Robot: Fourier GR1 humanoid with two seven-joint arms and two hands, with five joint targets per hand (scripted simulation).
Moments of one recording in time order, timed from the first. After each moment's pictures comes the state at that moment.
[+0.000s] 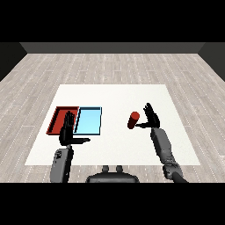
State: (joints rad) left arm -0.01 0.03 0.05 -1.61 0.09 -0.06 -0.42; right arm -0.53 -0.18 -0.20 -0.73 -0.17 0.28 -0.48
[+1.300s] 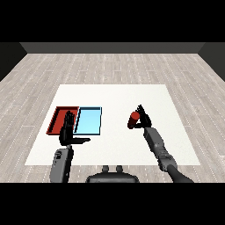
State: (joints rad) left arm -0.01 0.03 0.04 -1.63 0.08 -0.04 -0.40; right arm -0.67 -0.13 -0.22 -0.40 -0.16 0.31 -0.60
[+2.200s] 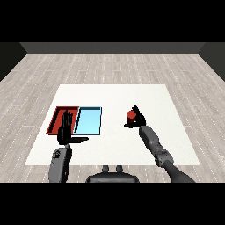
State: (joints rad) left arm -0.02 0.05 0.07 -1.61 0.10 -0.06 -0.41; right arm -0.78 -0.09 -0.22 -0.25 -0.12 0.23 -0.65
